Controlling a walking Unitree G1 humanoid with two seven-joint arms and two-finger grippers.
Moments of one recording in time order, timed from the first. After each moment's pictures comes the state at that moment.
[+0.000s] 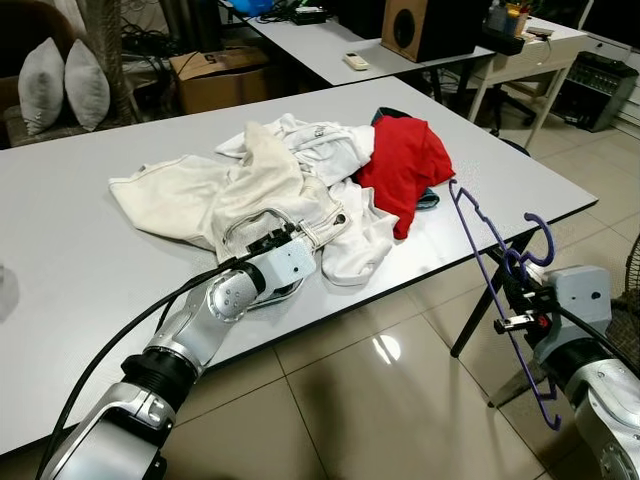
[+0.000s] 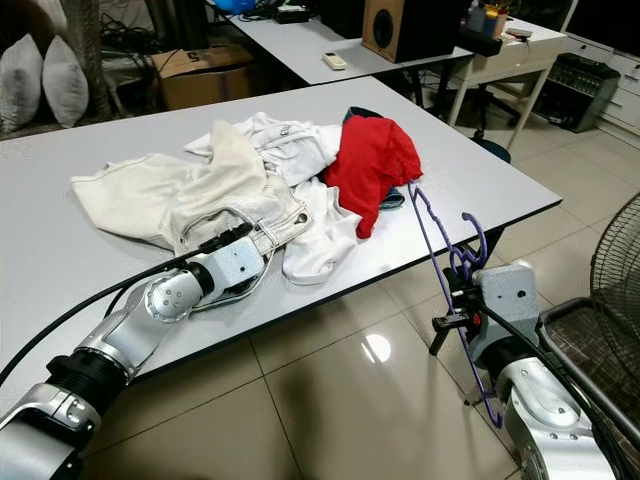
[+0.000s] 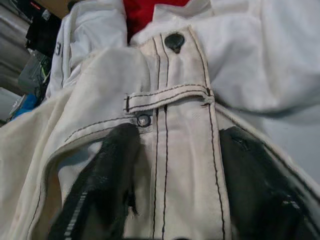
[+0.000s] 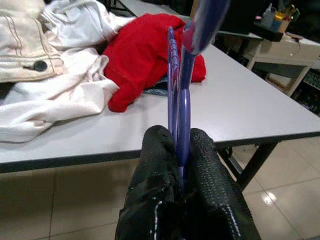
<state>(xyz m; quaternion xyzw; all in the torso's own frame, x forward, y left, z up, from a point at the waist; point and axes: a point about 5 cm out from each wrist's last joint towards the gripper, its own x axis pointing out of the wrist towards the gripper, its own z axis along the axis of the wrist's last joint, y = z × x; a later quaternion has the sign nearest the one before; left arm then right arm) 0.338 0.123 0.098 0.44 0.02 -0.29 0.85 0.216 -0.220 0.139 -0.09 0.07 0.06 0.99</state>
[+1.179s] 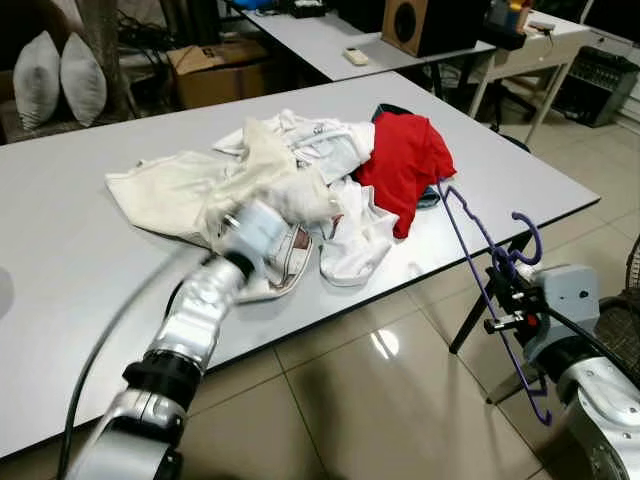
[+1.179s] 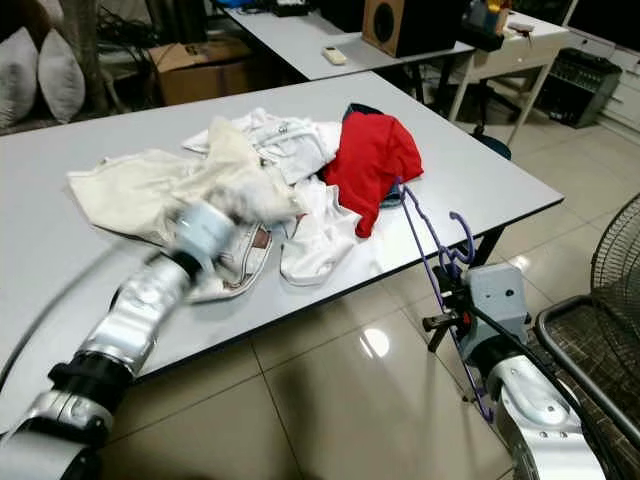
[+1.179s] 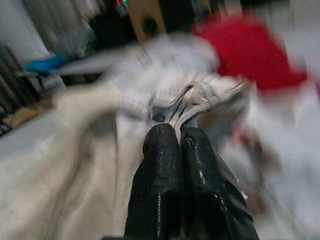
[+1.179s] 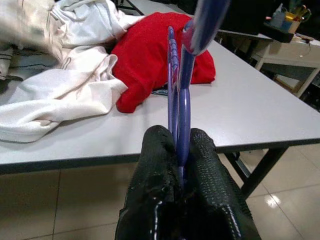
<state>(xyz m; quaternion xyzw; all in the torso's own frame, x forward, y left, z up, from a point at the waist) 0.346 0.139 0.138 0.14 -0.04 -0.19 0.97 0.219 -0.212 0.138 -0.10 0.06 0.07 0.99</state>
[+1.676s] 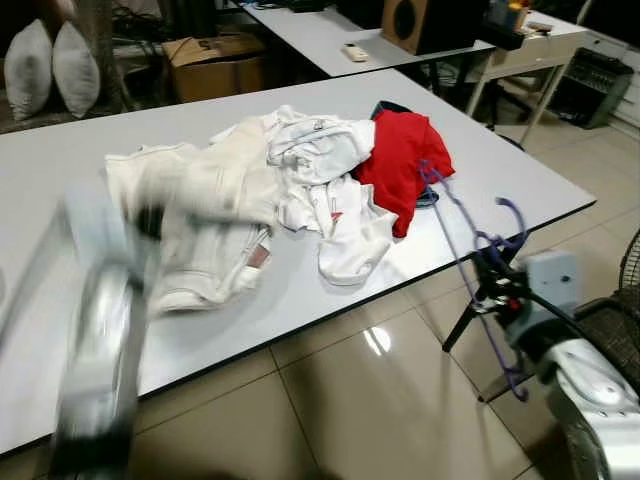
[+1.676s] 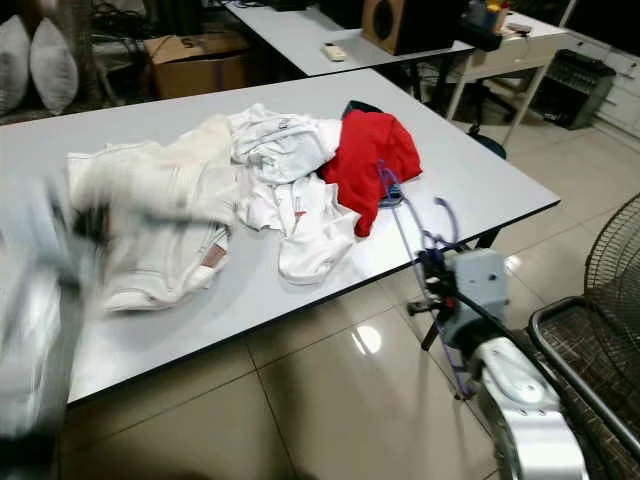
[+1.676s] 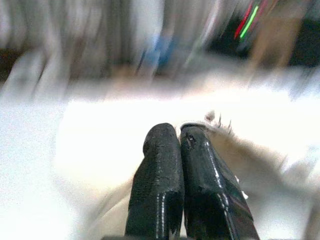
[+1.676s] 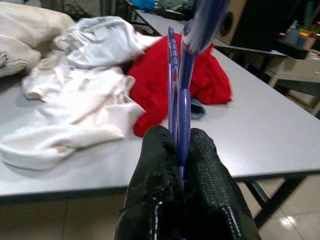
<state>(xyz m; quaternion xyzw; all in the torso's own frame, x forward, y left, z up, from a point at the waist) 0.269 0.243 0.108 0.01 0.02 0.05 1.00 0.237 -0.197 0.139 -0.08 0.03 0.10 0.99</state>
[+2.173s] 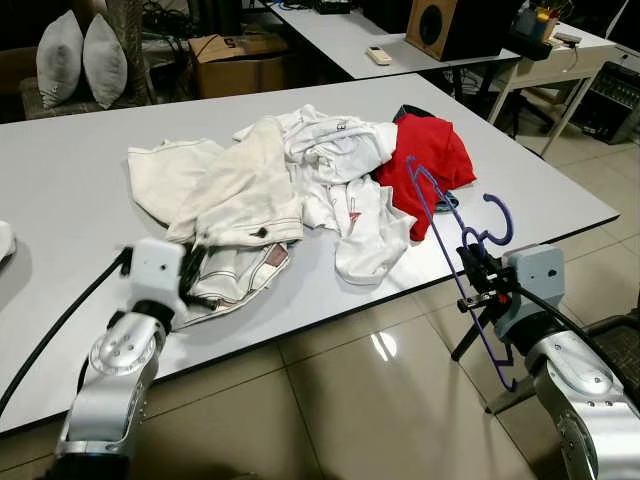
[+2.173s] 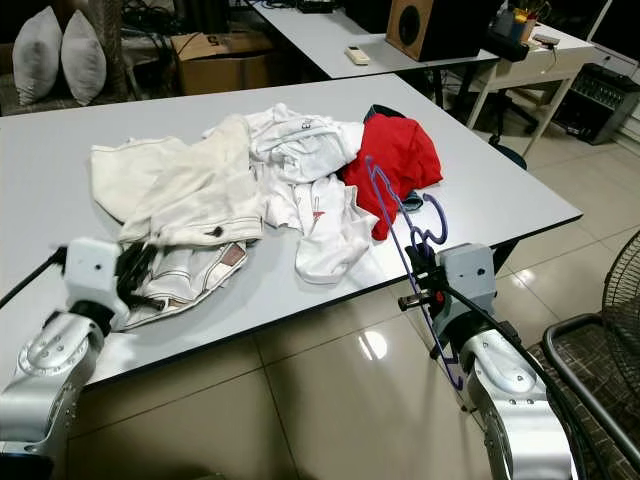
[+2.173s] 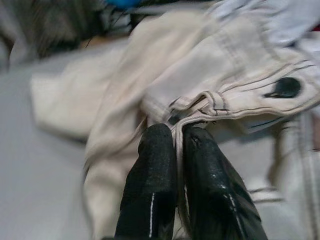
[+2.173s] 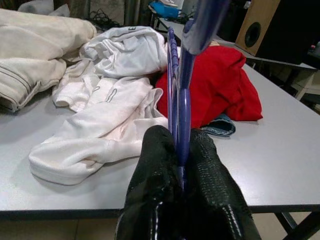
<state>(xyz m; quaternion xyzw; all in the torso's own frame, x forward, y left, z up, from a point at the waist) 0.275 0.209 0.120 0.14 0.02 -0.09 0.99 0.245 -0.194 0.137 -0.07 0.02 0.12 0.99</state>
